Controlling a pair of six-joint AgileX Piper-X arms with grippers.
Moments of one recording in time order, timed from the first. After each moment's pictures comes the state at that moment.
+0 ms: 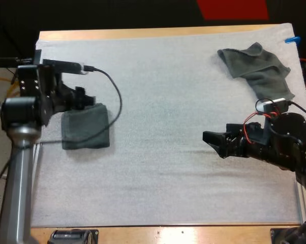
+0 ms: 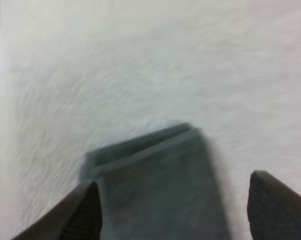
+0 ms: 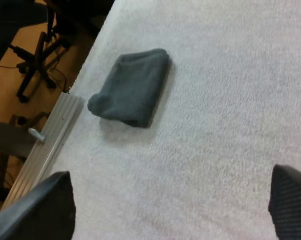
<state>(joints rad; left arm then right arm) -0.01 1.23 -1.27 1.02 0.03 -1.67 0.59 0.88 -0.97 0.77 -0.29 -1.38</state>
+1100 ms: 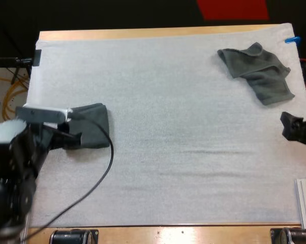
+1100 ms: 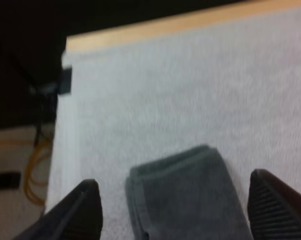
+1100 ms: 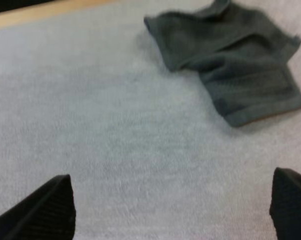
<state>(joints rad) 0.02 0.71 -1.09 1.01 -0.02 -1.64 -0.07 0.73 -0.97 0.97 -0.23 -1.78</state>
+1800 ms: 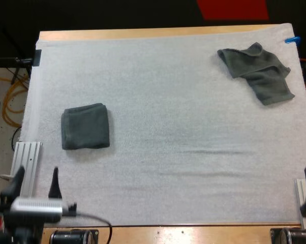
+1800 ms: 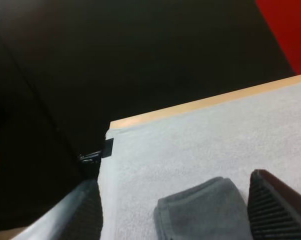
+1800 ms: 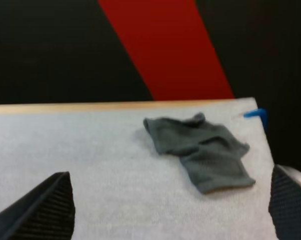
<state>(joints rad) 0.02 0.07 -0.89 1.09 -0.02 -1.55 -0.06 0.13 -0.97 1.13 -0.15 -1.86</state>
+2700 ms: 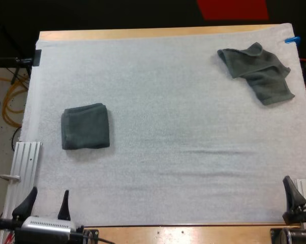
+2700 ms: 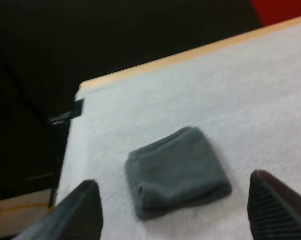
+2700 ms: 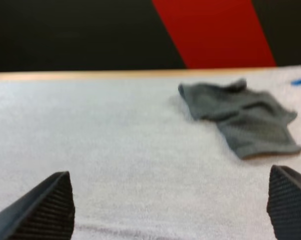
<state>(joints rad) 0.02 -0.02 -0.85 1.24 0.05 -1.55 -0.06 -0.01 -0.71 1.08 -0.27 -1.86</state>
